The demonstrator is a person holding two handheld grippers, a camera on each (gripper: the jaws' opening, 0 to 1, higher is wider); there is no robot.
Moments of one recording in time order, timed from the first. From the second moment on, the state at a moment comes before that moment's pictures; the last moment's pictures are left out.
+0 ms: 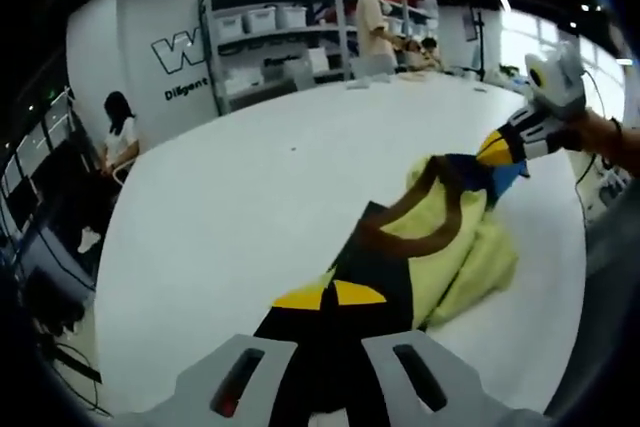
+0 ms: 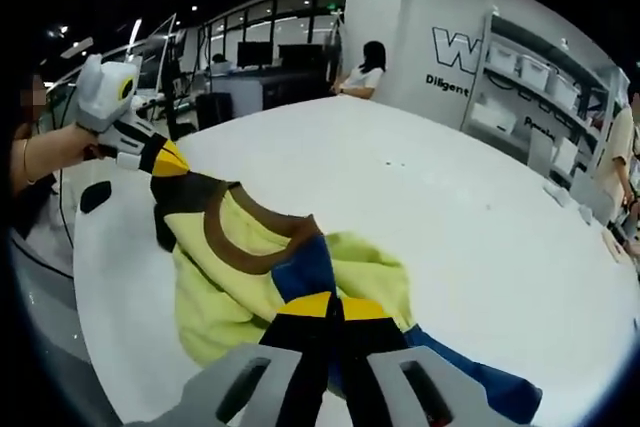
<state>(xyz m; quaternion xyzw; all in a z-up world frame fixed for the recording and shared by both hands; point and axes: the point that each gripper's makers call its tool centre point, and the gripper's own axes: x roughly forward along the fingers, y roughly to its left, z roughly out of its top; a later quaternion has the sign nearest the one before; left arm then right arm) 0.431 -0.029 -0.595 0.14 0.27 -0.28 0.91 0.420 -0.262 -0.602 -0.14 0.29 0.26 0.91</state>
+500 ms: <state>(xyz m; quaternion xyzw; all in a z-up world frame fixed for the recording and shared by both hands) 0.451 -0.042 -0.544 0.14 0.22 -0.28 0.93 0.439 -0.275 -0.551 -0.15 0.25 0.25 0.93</state>
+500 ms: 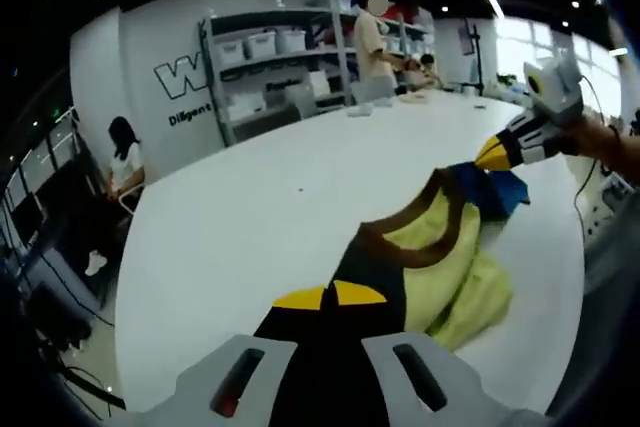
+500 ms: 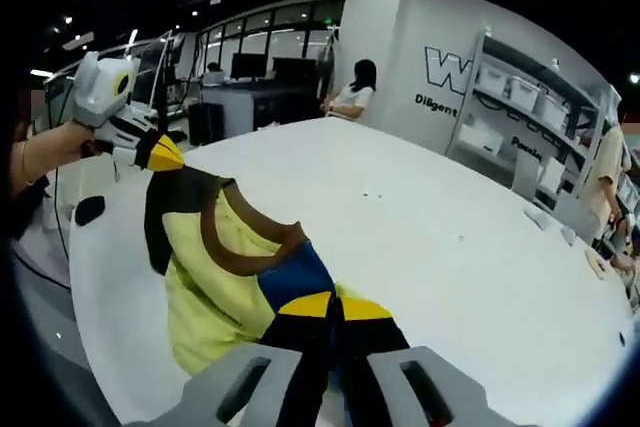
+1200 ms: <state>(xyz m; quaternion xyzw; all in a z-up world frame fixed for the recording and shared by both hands) 0.536 -0.050 -0.496 0.12 0.16 -0.23 0.95 0.522 -0.280 -0.490 -0.20 0.20 0.22 0.93</state>
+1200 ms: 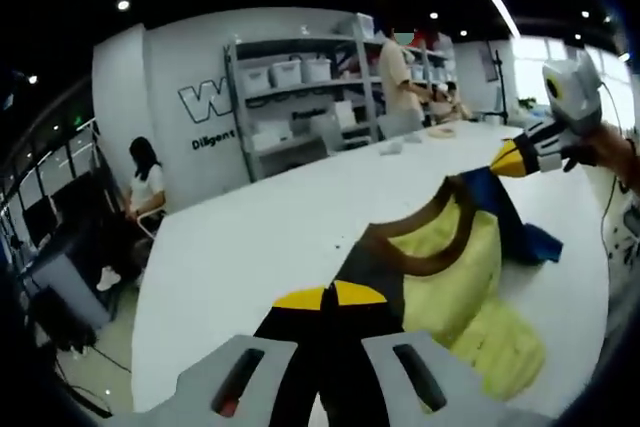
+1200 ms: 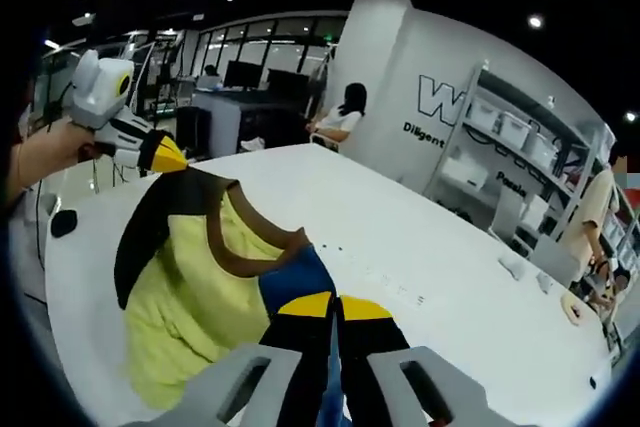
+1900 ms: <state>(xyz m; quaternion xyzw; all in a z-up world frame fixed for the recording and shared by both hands) 0.630 -0.036 -0.572 0.11 0.23 -0.19 0.95 0.620 -0.274 -0.567 -0.20 0.27 0.22 0.92</state>
